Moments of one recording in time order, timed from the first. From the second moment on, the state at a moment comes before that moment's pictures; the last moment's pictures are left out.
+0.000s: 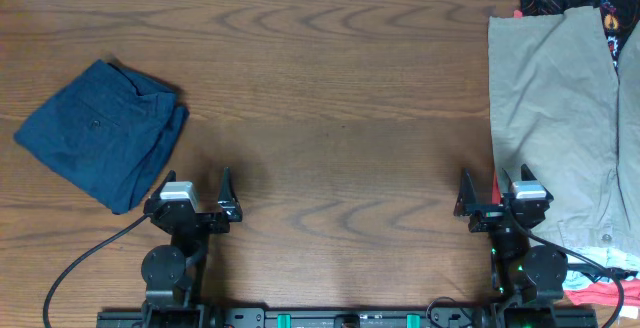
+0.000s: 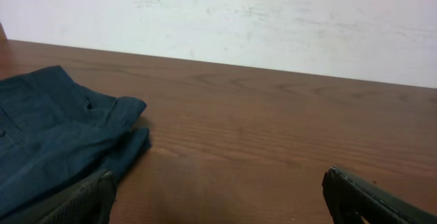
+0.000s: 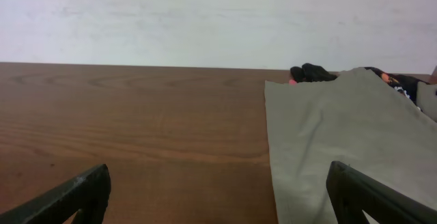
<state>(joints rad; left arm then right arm) -0.04 0.01 0.03 -0.13 0.00 -0.15 0.02 0.02 0.01 -0.07 -0.03 0.01</state>
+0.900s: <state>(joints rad) -0.04 0.03 0.03 -0.14 0.00 -0.15 0.02 0.02 0.01 -0.06 -0.04 0.04</state>
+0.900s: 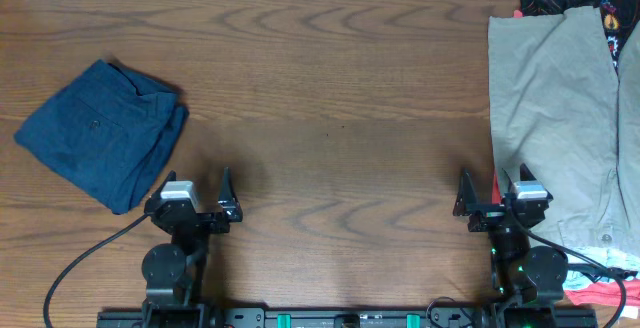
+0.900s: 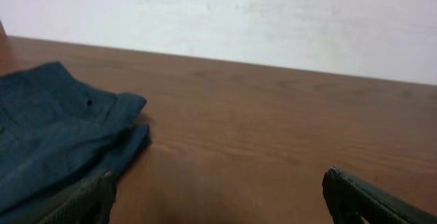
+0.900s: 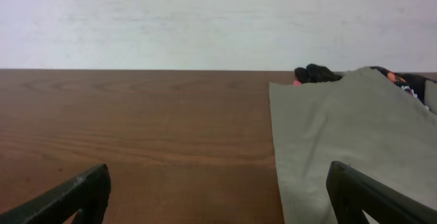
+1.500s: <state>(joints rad) -0.04 0.53 0.40 -0.55 0.04 -0.15 0.02 0.69 0.41 -0.13 0.00 0.07</state>
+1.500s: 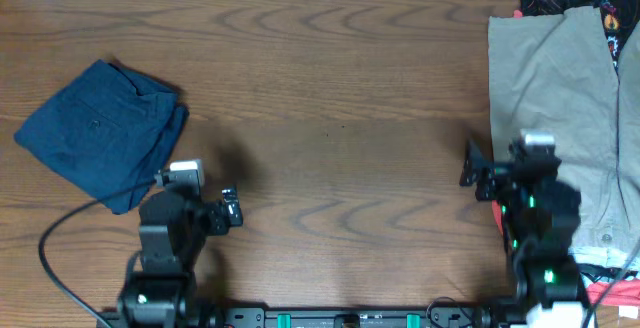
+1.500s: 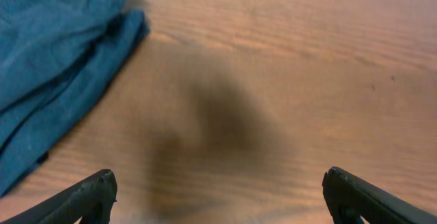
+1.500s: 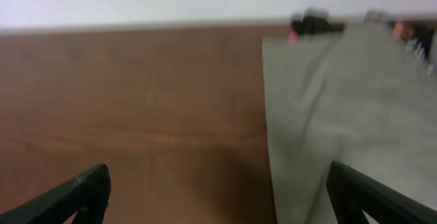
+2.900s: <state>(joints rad) -0.04 0.87 0.70 -0.91 0.09 -0.15 -0.07 1.86 1.01 -0.31 0.26 0.01</state>
